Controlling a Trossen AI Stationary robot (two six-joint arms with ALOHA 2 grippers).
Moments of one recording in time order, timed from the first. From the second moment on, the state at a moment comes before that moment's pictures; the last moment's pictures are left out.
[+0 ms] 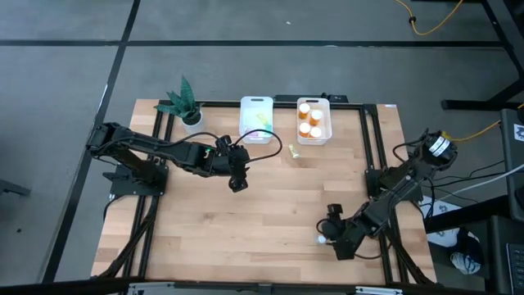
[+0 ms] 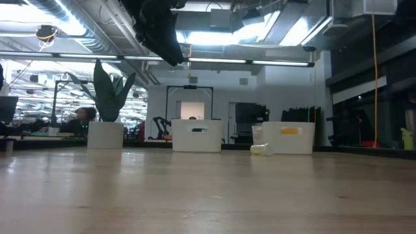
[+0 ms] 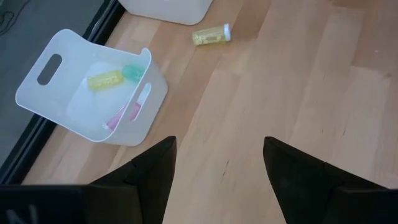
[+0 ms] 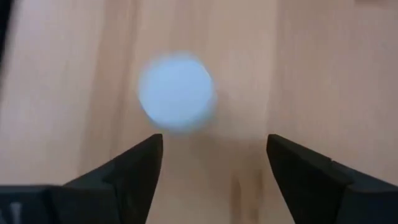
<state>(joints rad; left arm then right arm) -0.13 1.47 1.19 -0.69 -0.52 -0.35 0.82 1.51 0.70 -0.33 0.23 0.69</state>
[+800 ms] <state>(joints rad) -0.13 1.47 1.19 -0.69 -0.52 -0.33 0.58 1.52 0.83 -0.37 0.31 0.14</state>
